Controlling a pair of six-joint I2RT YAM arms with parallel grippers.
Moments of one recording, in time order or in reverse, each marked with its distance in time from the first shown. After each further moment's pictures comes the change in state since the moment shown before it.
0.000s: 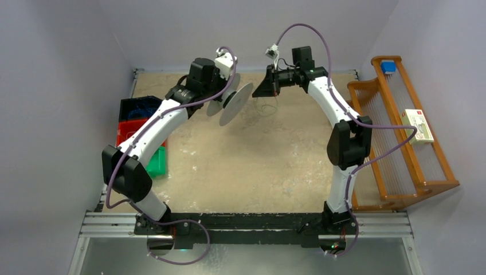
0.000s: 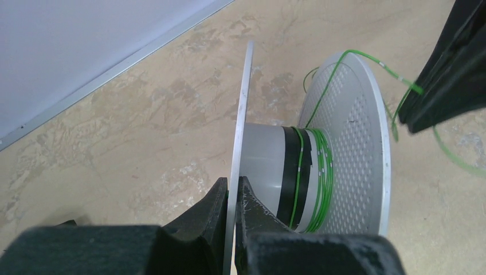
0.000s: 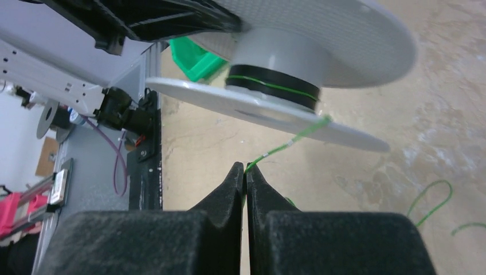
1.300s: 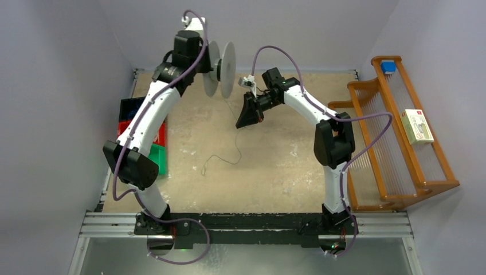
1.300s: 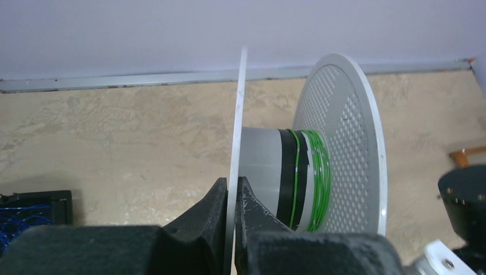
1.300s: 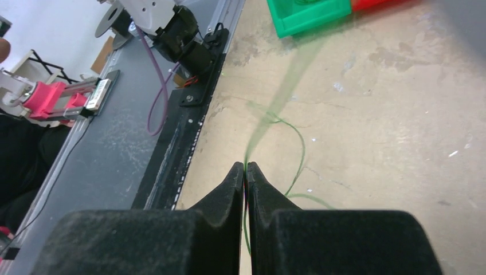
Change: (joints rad) left arm 0.058 0.136 0.371 -0.146 -0.190 -0.356; right arm 0.201 0.089 -0.048 -0.291 -0.218 -0.527
